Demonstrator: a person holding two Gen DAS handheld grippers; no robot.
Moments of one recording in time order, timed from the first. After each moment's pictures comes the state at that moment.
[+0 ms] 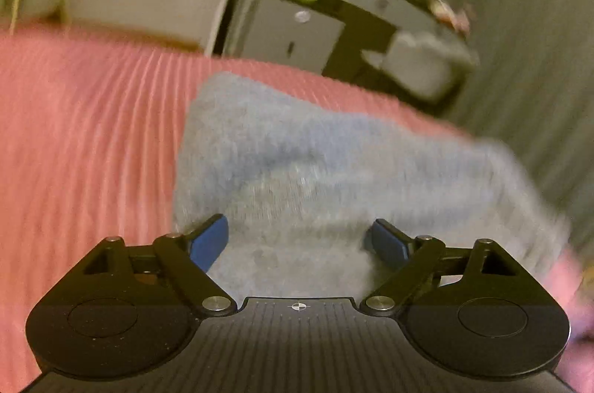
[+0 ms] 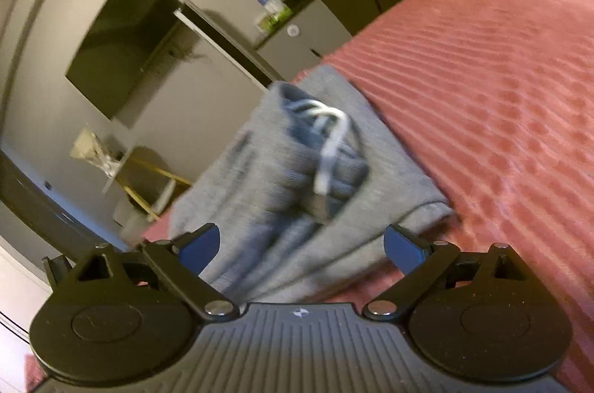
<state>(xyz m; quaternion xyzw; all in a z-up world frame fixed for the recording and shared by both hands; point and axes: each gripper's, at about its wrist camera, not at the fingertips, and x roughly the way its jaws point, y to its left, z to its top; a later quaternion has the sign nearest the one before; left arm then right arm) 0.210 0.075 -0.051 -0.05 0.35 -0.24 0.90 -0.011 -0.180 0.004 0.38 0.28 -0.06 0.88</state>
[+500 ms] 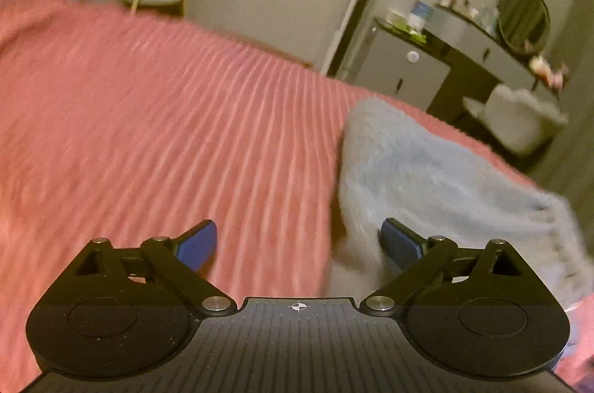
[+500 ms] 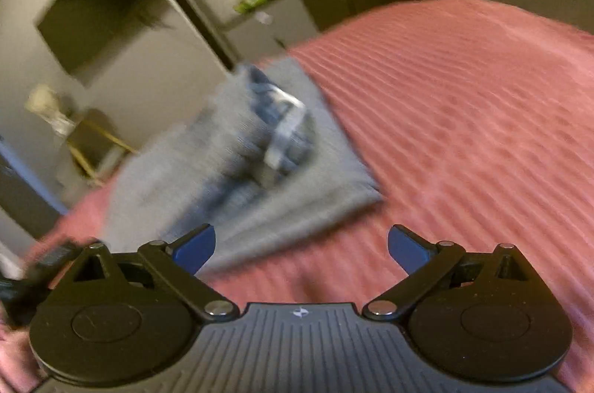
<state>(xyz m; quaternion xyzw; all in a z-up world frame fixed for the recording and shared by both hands) 0.157 0.136 -0.036 -0.18 0.37 -0.05 0.91 -0.054 -0.169 0.029 0.29 0.34 -0.13 0.88</state>
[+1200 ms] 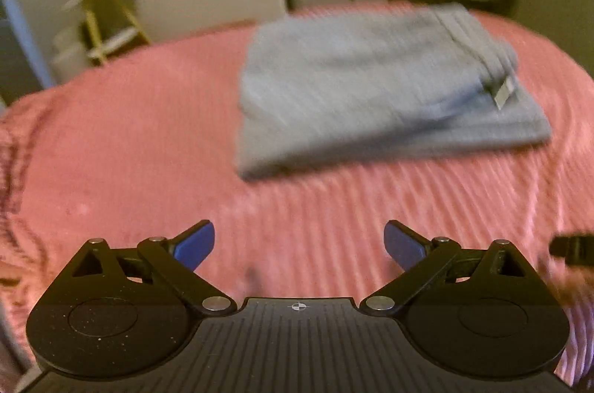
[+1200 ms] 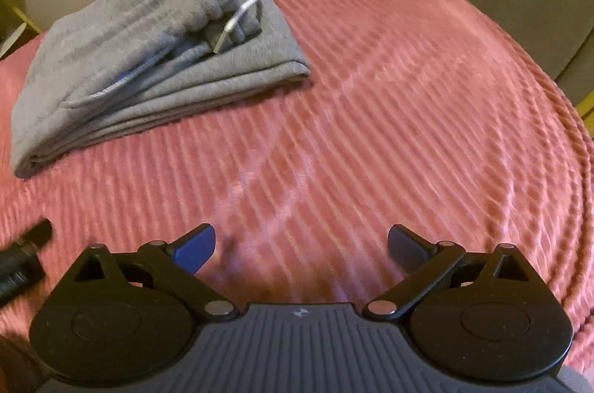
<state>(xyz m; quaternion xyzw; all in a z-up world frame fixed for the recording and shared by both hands) 0.022 0.050 0.019 0.10 0.41 -0.07 0.90 -0.086 -0.101 0.055 0.14 0.52 -0.23 0.81</state>
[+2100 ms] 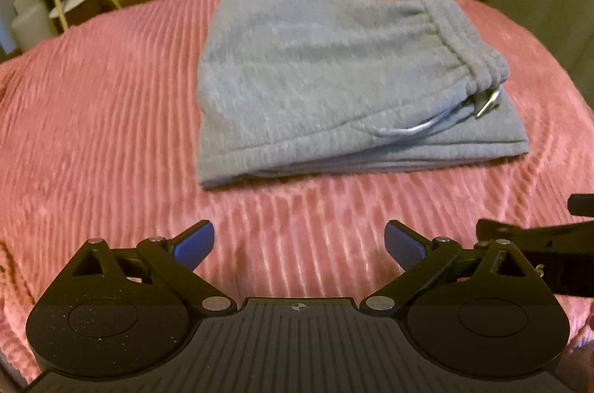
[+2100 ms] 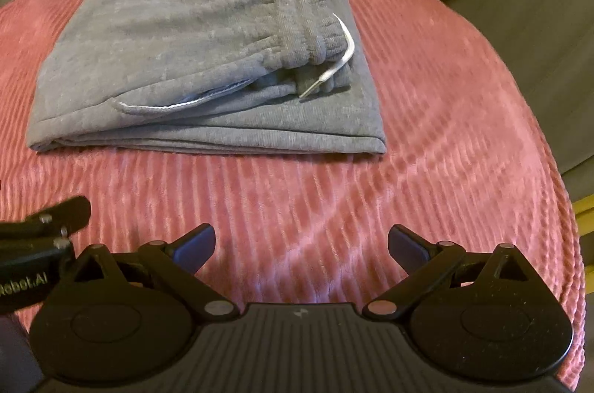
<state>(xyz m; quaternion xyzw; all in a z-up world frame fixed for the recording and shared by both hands) 0.074 0.036 0.024 0.07 0.51 -0.12 0.85 -0.026 -0.065 0.053 0.01 0.56 -0.17 0.81</state>
